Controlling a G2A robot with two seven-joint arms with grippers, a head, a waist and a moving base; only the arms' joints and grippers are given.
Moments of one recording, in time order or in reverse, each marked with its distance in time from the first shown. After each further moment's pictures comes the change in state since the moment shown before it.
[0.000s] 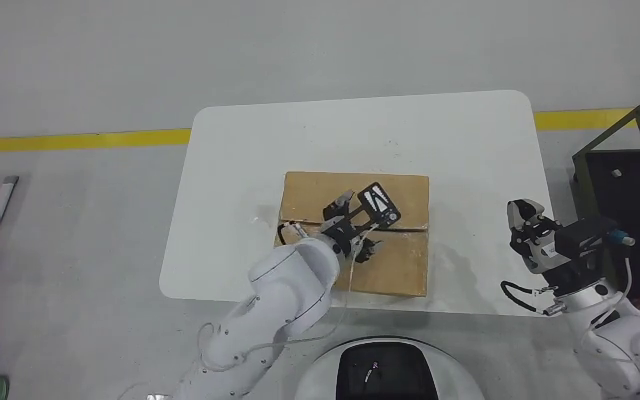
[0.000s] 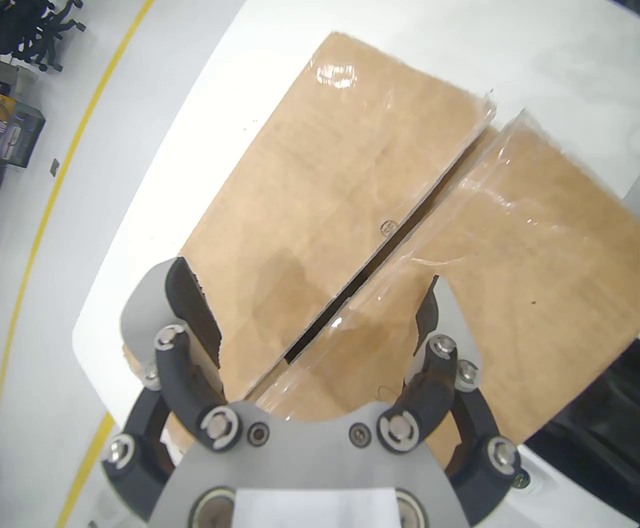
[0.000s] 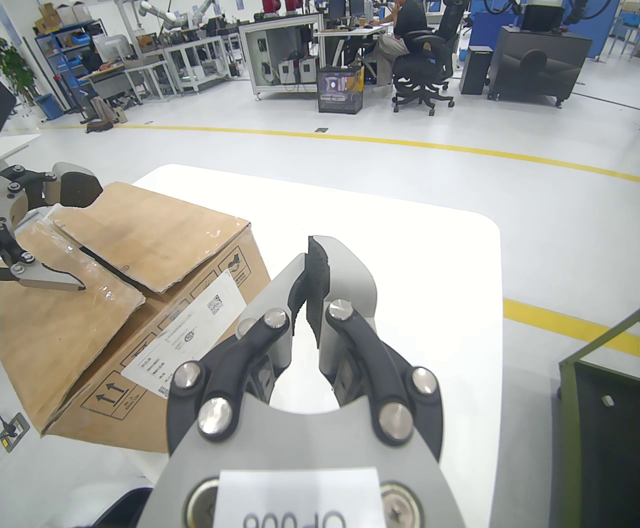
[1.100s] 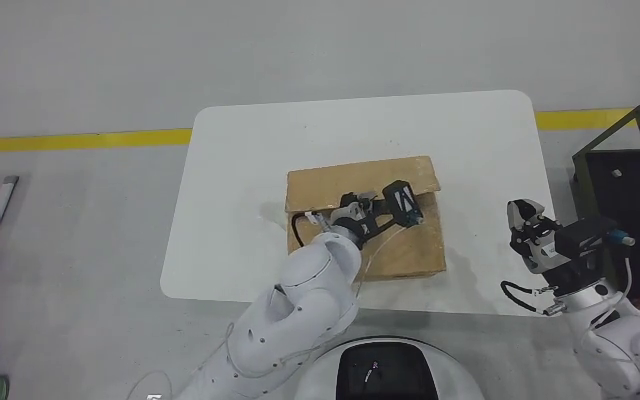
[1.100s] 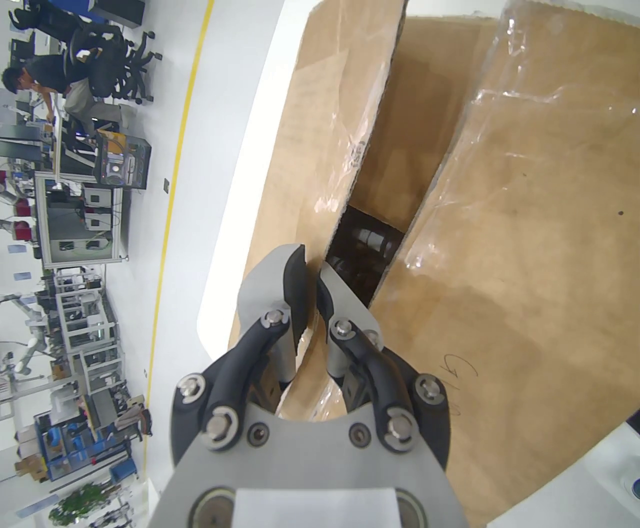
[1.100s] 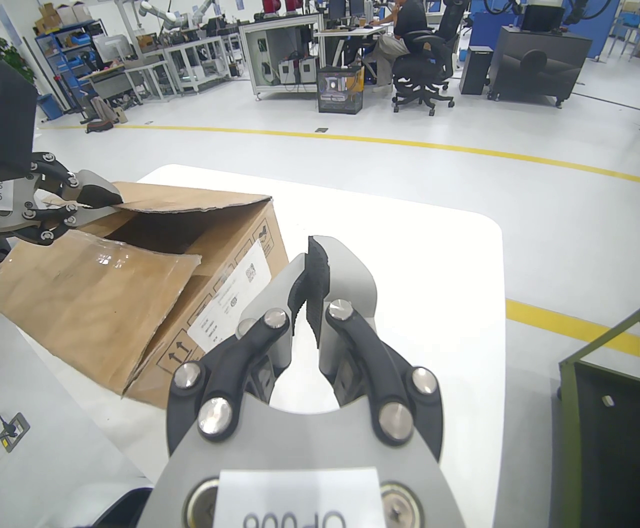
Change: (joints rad) left arm -0.060 -0.062 0.101 0.030 0.305 -0.063 0.042; right arm 0.000 0.000 0.000 0.000 0.000 0.000 0.000
